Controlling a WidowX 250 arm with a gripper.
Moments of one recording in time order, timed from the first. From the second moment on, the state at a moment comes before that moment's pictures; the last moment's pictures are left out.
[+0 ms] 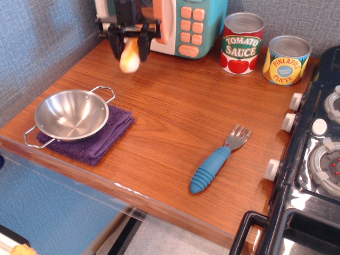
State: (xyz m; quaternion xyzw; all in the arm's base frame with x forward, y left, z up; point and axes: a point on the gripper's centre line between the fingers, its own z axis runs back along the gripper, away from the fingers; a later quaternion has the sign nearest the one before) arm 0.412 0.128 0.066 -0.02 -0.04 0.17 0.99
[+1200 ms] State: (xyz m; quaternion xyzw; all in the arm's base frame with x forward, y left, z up) arm 0.268 0.041 0.053 0.02 -0.03 0.00 1.00
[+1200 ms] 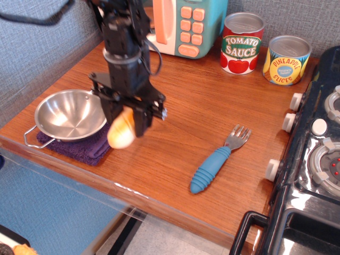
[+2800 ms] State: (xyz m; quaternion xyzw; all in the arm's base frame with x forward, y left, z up) arm 0.248 0.017 0.048 -0.02 -0.01 0.01 1.00
